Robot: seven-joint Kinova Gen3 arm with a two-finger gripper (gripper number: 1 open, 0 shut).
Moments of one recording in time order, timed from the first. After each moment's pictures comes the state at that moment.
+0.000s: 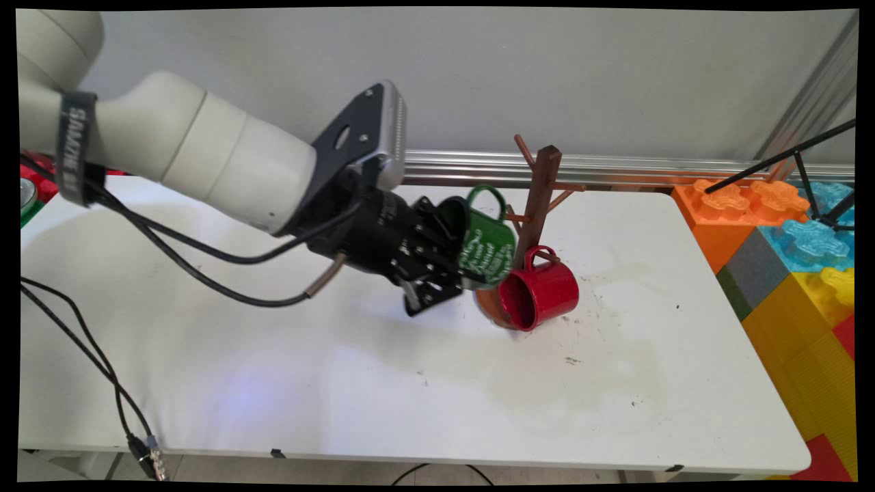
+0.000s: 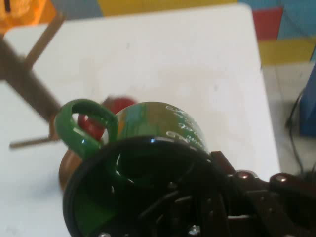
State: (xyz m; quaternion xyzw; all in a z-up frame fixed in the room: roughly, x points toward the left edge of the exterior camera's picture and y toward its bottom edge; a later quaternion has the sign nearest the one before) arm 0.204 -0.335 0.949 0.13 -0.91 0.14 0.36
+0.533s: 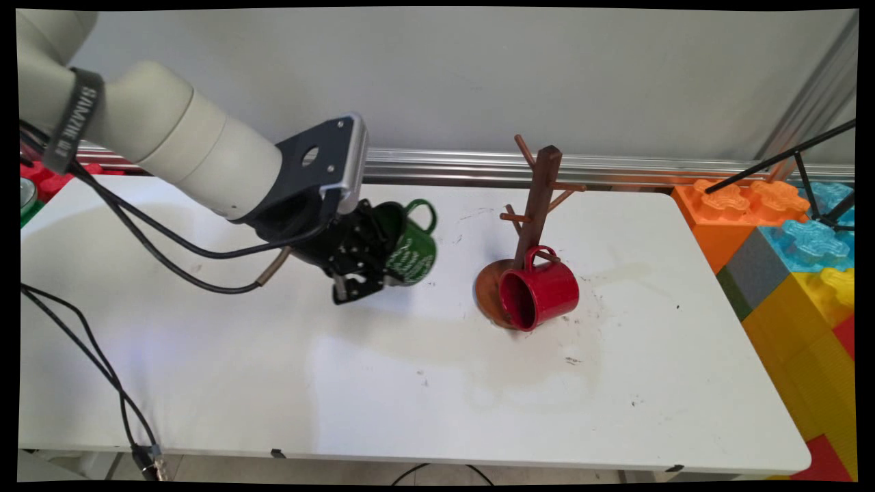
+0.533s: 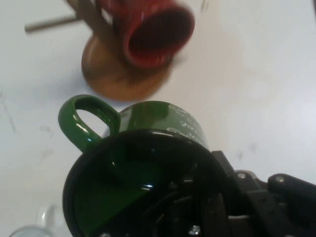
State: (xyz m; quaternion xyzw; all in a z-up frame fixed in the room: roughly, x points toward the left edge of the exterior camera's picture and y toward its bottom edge) arm 0.246 -0.355 0.936 0.10 -0.96 0.15 0.23
